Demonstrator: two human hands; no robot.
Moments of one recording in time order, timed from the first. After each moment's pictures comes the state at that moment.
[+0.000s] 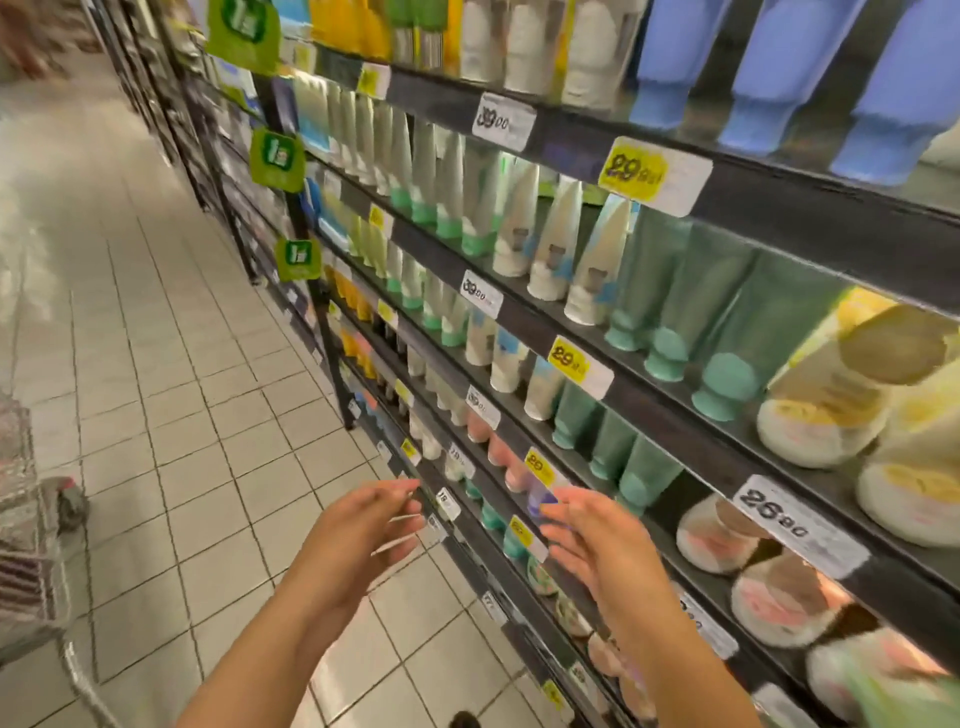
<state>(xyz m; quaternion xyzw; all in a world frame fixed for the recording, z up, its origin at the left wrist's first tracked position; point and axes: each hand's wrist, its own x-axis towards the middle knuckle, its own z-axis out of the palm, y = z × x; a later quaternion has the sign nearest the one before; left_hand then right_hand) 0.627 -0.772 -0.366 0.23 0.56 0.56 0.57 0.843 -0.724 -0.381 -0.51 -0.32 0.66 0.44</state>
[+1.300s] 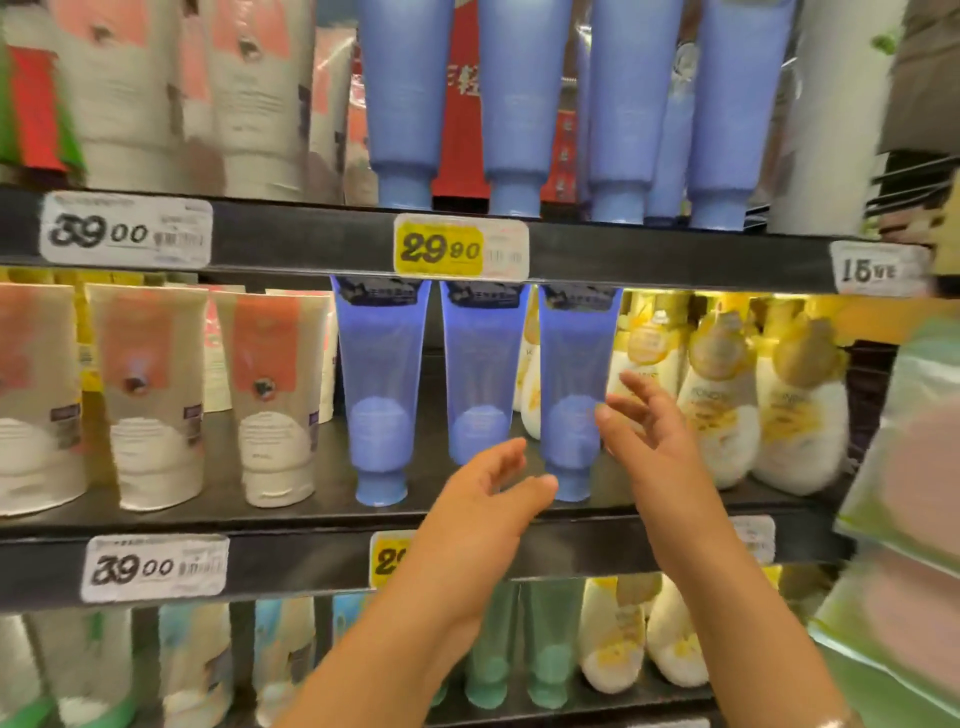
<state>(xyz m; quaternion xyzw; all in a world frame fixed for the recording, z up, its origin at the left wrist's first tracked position) 0.752 -0.569 -0.122 0.65 0.14 0.31 0.68 0.889 -0.639 -0.118 -0.56 -0.38 0.00 0.73</state>
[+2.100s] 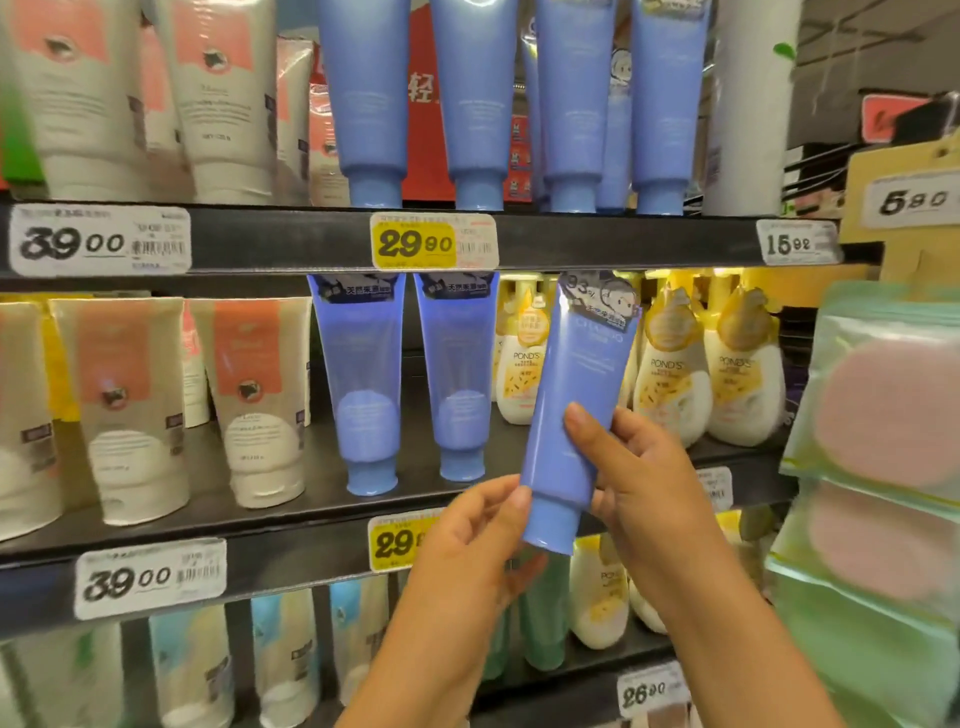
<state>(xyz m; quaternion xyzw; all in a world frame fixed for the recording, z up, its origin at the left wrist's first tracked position) 0.729 -0.581 -0.153 0.56 0.06 0.29 0.77 0.828 -0.662 -0.124 -0.49 -0.36 0.11 0.79</state>
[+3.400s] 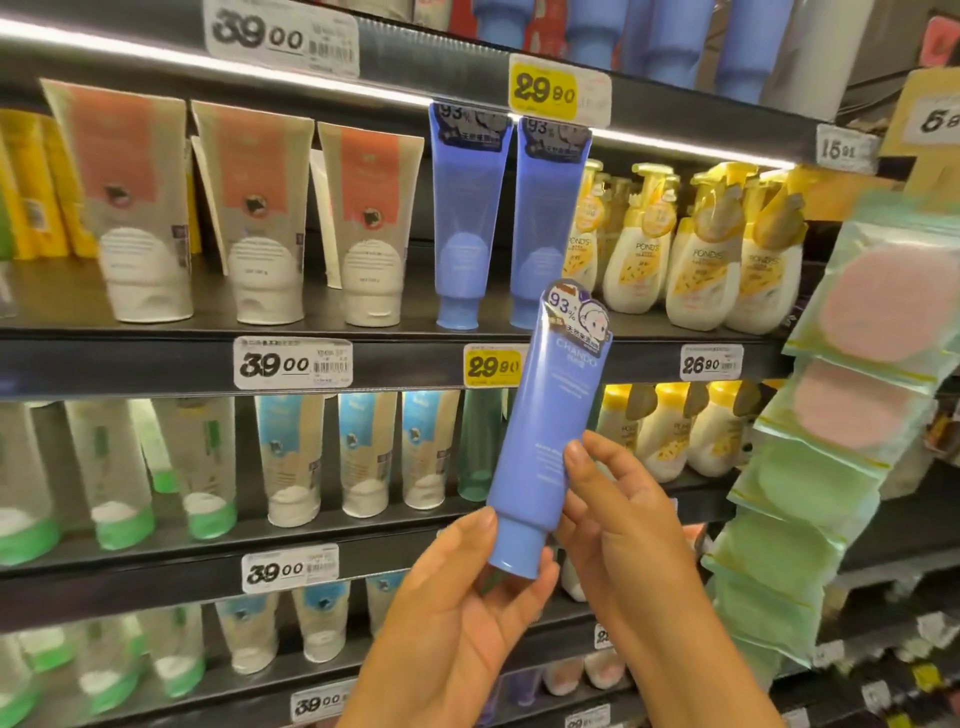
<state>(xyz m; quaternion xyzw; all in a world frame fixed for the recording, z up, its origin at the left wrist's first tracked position) 0.601 -0.590 -0.242 0.25 0.08 0.18 0.95 0.690 -0.667 -0.215 -0.46 -0.22 0.20 0.84</state>
